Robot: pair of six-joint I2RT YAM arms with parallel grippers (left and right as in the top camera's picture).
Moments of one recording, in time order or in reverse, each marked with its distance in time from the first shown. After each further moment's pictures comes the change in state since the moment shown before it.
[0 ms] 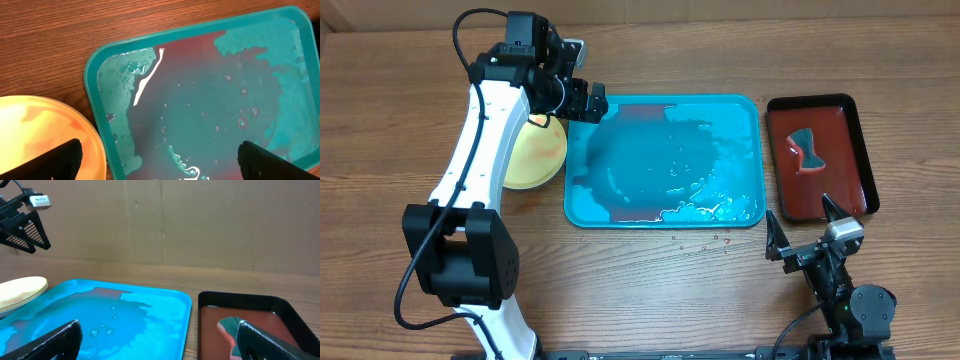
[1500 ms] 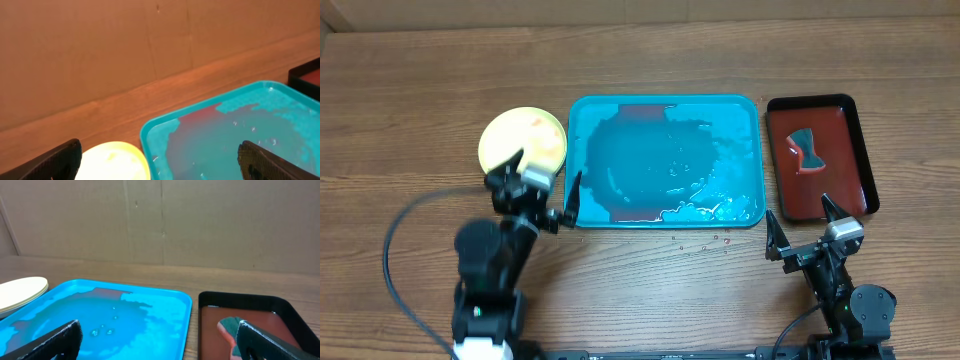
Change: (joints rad) left arm 0.058 -1.257 -1.430 1.177 -0.045 0.152; right arm 0.001 0.000 0.000 0.000 0.000 0.003
